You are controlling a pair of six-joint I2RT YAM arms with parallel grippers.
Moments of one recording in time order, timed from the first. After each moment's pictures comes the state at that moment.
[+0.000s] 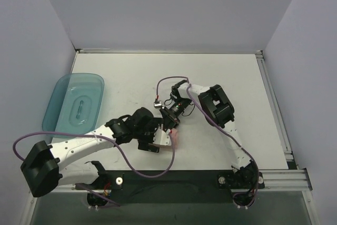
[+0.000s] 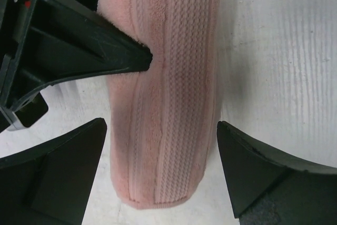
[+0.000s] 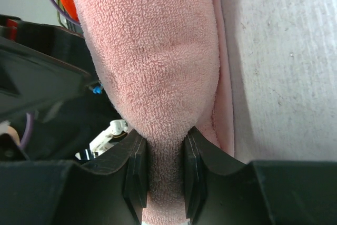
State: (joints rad) left arm -0.90 1.16 0.74 -0.50 0.19 0.83; right arm 0.61 2.44 1.72 -1.32 -1.20 -0.55
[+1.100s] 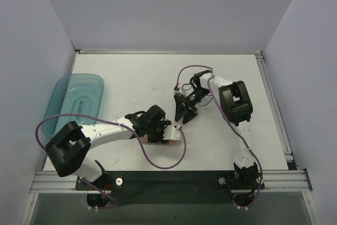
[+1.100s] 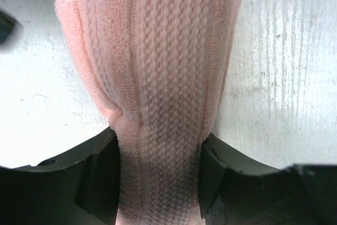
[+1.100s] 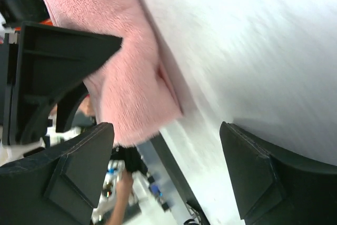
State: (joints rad) left arm -0.91 1.49 0.82 -0.35 0.20 0.80; right arm 0.41 2.31 1.66 -1.21 -0.98 -0.33
